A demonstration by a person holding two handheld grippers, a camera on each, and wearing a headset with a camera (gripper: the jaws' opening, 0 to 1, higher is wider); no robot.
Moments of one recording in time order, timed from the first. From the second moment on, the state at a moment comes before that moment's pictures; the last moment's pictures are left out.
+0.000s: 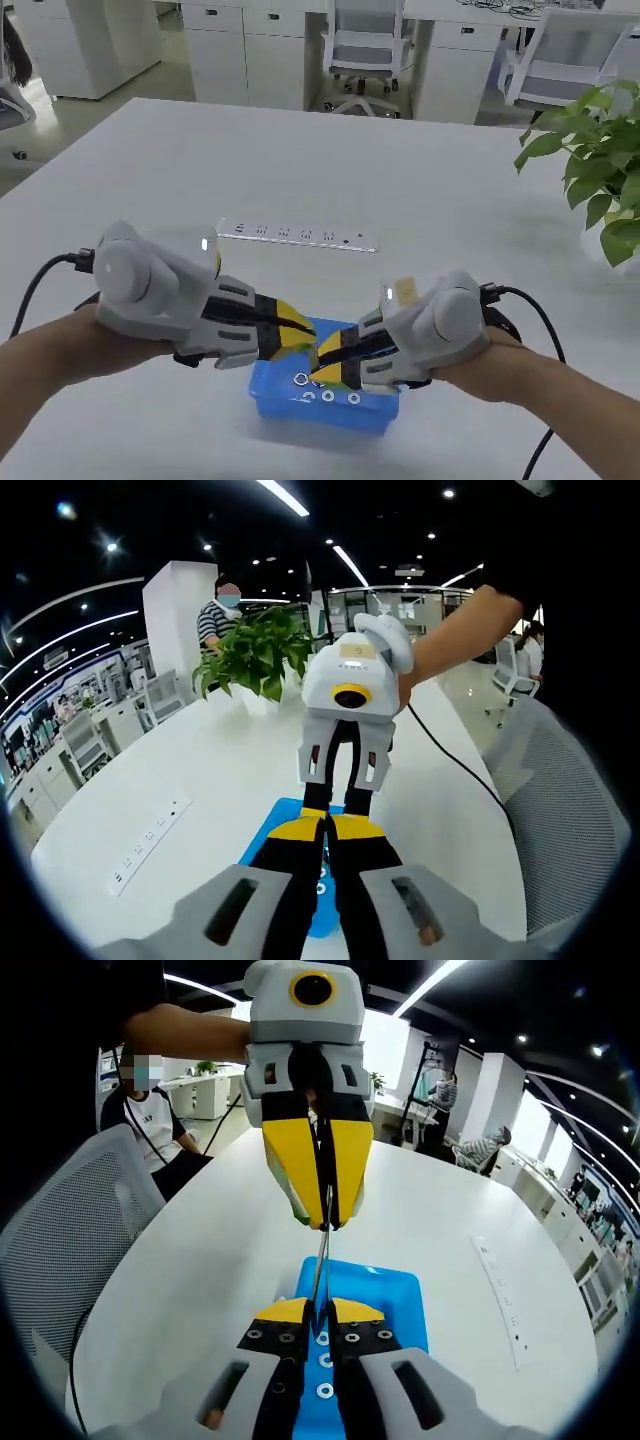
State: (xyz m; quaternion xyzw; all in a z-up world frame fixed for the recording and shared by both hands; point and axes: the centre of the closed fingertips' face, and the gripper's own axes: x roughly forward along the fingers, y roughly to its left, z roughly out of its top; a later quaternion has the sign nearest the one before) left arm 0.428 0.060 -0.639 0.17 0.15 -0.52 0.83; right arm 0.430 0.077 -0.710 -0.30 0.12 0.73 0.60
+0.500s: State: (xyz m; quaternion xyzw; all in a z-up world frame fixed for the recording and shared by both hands) left arm 0.411 0.061 -0.634 0.17 0.15 -0.53 0.82; right arm 0.416 0.068 -0.701 -0.31 0.13 0.73 0.60
